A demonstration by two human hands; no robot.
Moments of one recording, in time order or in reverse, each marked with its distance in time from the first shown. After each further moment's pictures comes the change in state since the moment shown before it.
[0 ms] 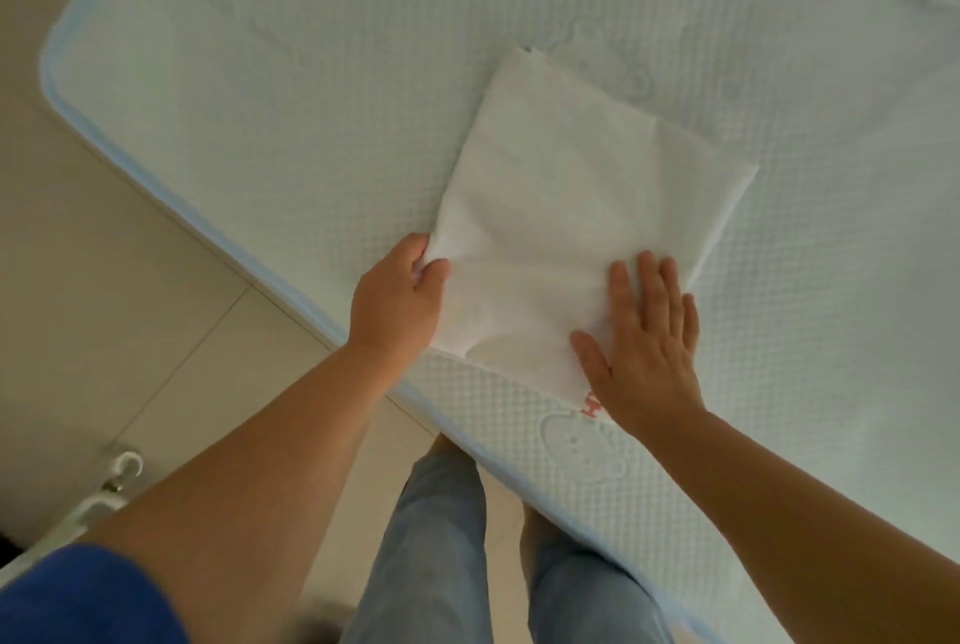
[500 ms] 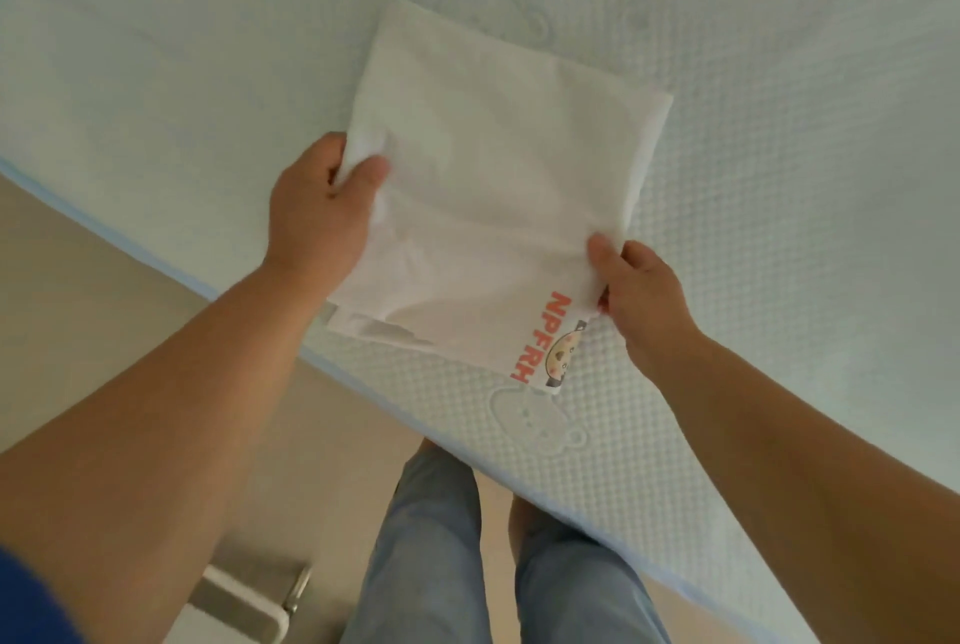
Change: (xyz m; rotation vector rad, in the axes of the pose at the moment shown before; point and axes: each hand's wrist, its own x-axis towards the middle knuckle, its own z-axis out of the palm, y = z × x) left_hand 0.036 0.044 0.006 -0.037 0.145 0.108; right_hand 0.025 0.051 -0.010 1.132 -0.081 0.639
